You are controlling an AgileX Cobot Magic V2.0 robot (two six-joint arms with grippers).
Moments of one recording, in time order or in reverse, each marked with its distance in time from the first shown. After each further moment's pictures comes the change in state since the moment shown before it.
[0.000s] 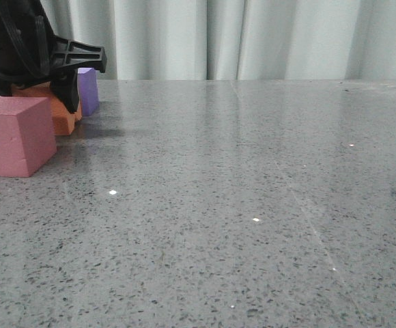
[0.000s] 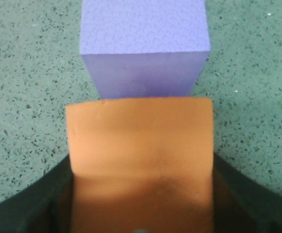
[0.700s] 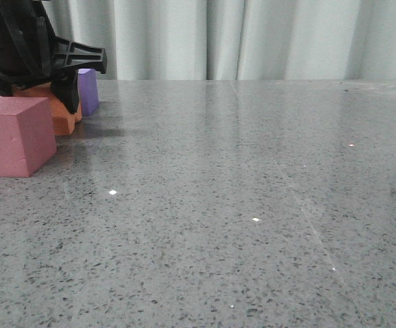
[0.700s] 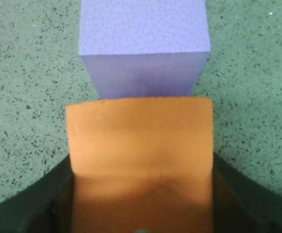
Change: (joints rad) left arm 0.000 0.008 -0.006 0.000 0.013 0.009; right arm 0.000 0.000 0.000 0.000 0.000 0.000
